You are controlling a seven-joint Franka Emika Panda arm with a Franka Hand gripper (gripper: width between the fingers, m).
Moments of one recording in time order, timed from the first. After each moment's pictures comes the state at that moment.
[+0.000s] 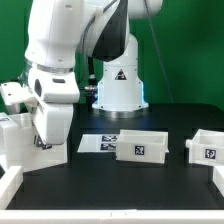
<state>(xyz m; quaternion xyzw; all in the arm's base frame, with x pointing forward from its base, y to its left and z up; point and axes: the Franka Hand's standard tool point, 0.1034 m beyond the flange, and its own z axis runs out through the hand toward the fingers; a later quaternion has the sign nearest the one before) 0.444 -0.190 0.053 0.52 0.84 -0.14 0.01</state>
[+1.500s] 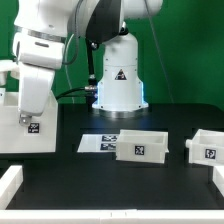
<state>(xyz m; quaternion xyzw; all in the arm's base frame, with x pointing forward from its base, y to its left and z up) 0.481 -0.202 0.101 0.61 0.79 -0.10 0.08</state>
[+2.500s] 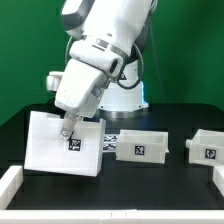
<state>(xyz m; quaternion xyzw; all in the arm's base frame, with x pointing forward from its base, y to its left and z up) 0.537 -0.122 0.092 0.72 0.64 -0.05 0.25</state>
